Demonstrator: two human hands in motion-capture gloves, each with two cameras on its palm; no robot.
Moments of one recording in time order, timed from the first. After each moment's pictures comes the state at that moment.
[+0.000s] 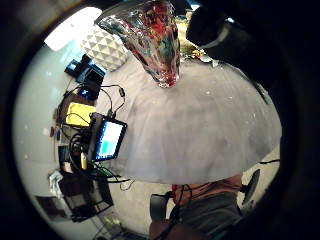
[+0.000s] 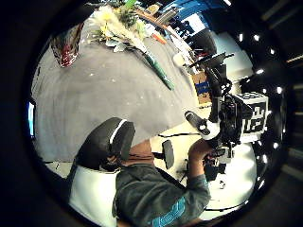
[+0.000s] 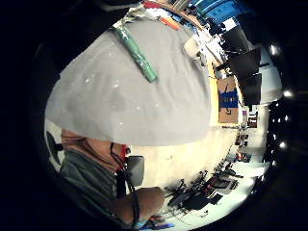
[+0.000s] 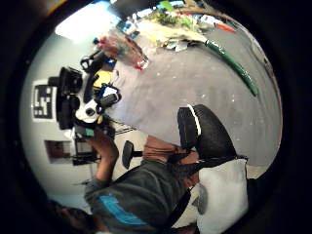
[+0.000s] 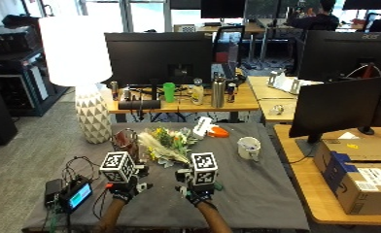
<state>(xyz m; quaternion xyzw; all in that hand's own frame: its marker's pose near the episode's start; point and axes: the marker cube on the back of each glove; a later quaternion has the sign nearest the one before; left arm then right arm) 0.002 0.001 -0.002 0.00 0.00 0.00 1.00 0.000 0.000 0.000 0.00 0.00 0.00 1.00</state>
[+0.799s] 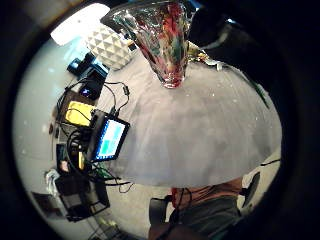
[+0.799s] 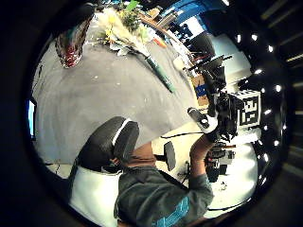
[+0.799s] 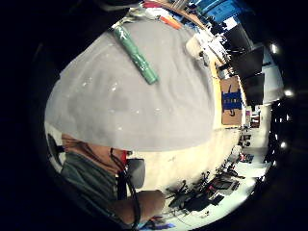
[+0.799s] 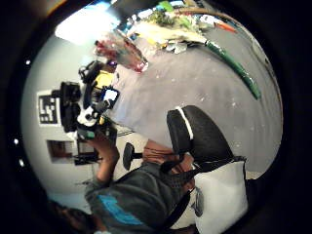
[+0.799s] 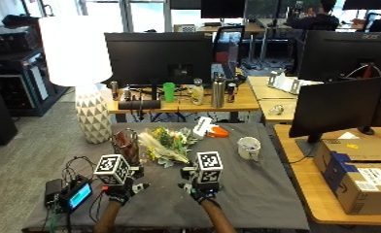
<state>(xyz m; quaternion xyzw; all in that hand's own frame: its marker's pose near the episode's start) -0.016 0.002 0.002 0.04 0.01 0.00 1.00 0.018 -0.006 -0.001 0.01 -0.01 0.01 1.00</state>
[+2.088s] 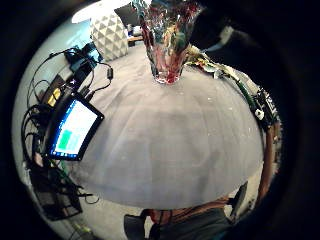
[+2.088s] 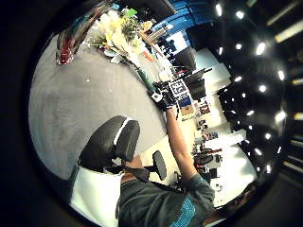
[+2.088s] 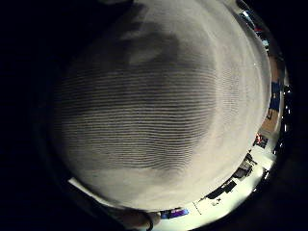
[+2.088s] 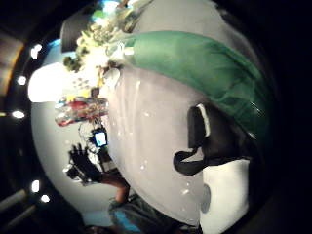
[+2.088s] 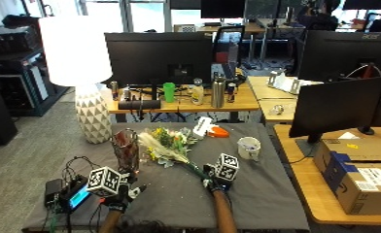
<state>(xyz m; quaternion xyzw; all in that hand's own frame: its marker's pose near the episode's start) -0.038 0.014 0.039 0.10 0.13 -0.03 0.99 0.122 -0.080 0.110 -0.10 -0.12 0.15 0.98</state>
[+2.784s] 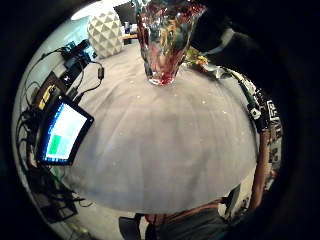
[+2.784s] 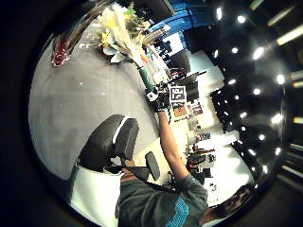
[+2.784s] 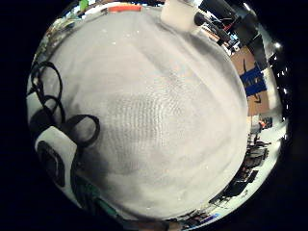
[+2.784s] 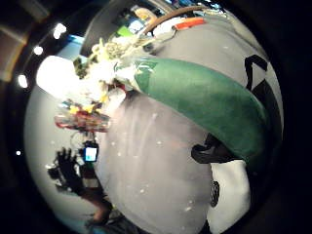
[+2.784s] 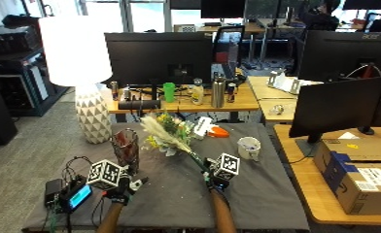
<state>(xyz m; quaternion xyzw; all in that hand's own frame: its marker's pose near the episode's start) -0.032 -0.007 0.026 0.11 0.19 -0.02 0.98 0.147 -0.148 0.137 0.13 -0.08 0.17 0.97</state>
